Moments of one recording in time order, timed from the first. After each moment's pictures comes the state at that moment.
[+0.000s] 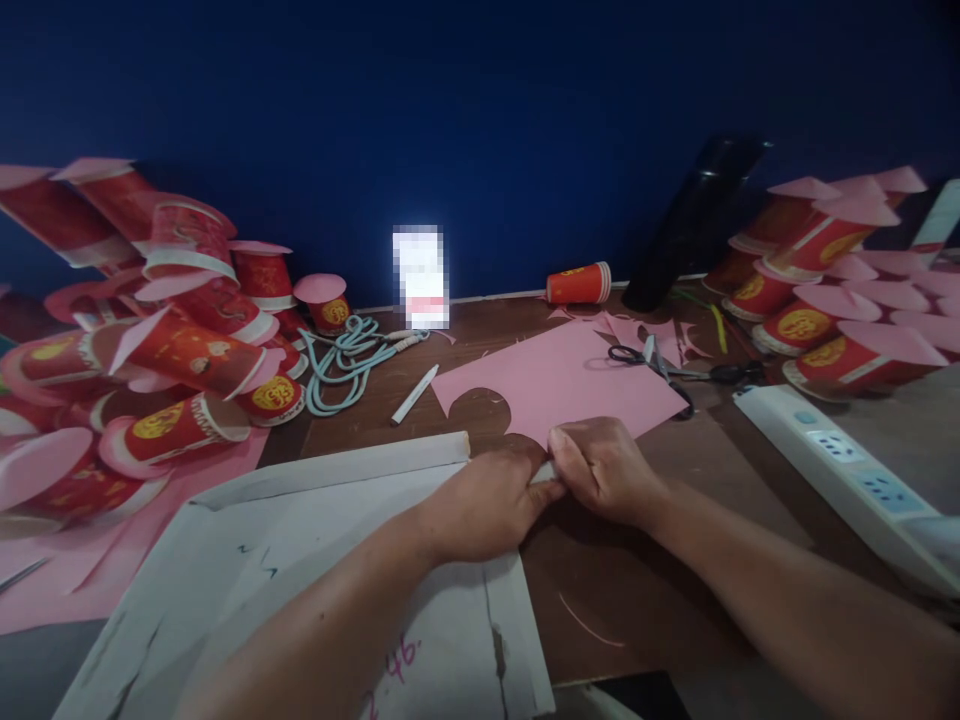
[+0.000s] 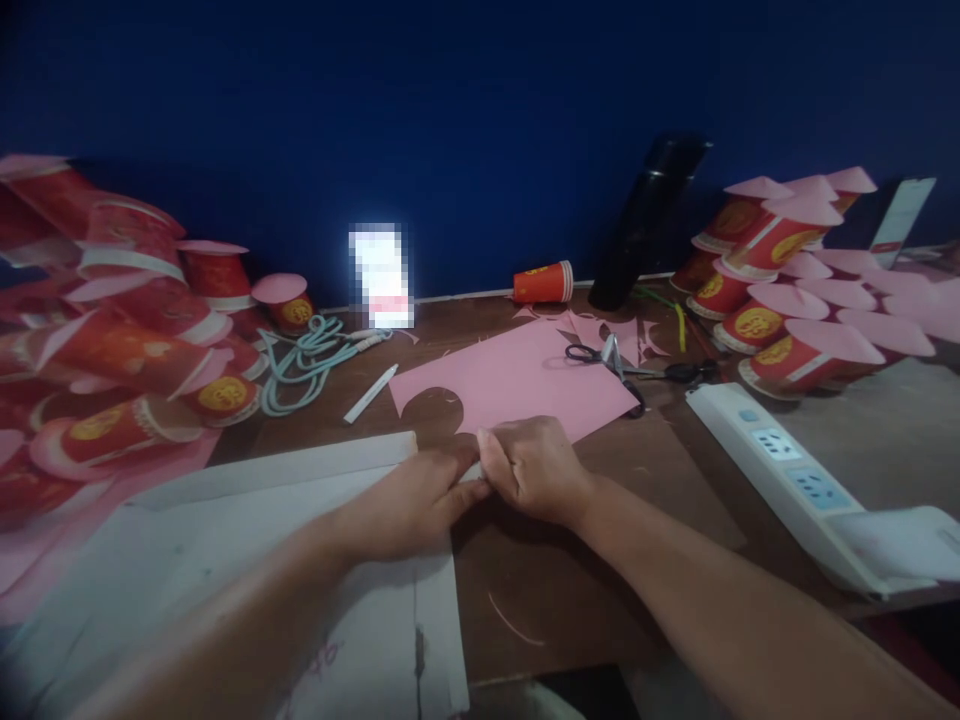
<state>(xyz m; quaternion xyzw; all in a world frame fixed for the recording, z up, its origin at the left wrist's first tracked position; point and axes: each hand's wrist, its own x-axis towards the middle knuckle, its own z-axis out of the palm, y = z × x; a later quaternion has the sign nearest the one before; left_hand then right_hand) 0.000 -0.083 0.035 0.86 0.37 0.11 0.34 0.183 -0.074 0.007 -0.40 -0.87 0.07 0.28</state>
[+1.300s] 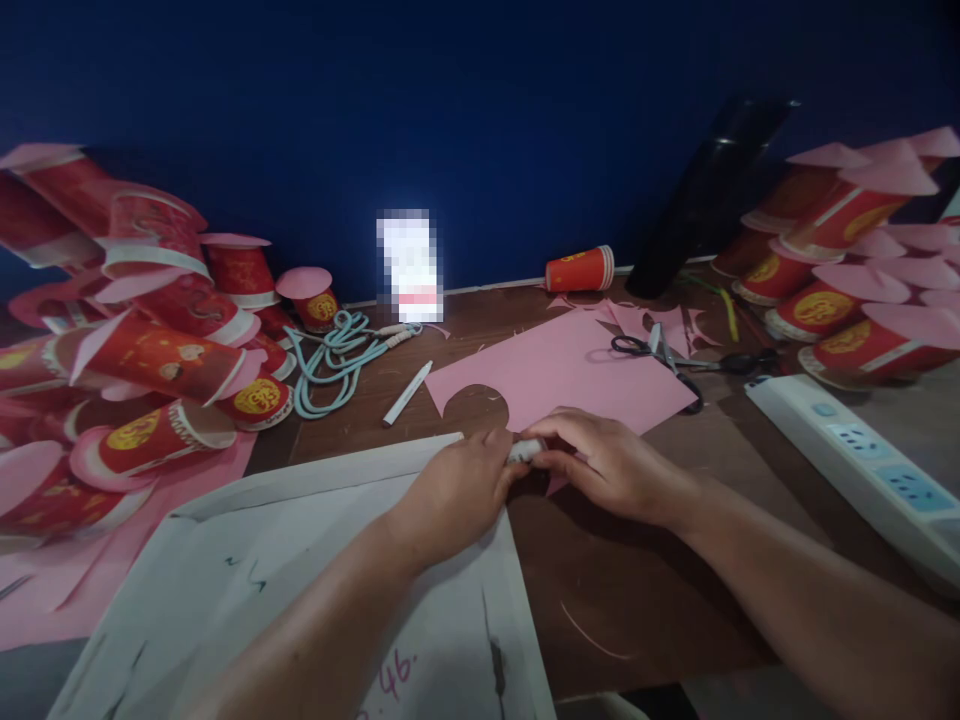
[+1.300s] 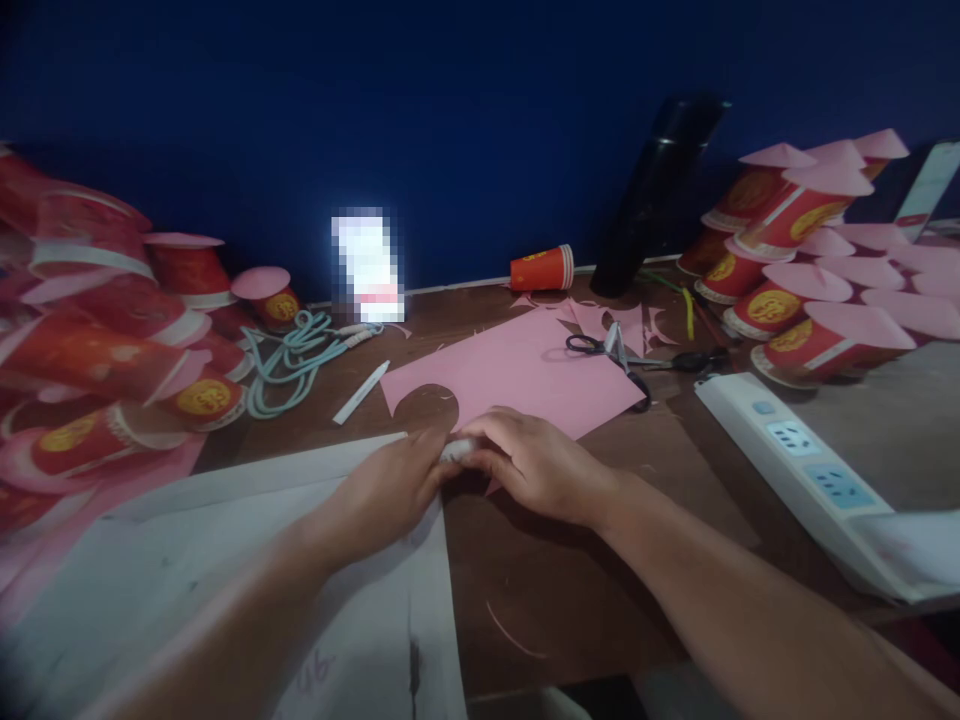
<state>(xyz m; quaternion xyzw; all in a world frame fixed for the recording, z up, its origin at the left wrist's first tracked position) -0.011 -0.075 0.019 0.86 0.46 0.04 0.20 0.193 -0.069 0.010 -0.39 -0.81 0.35 0.27</state>
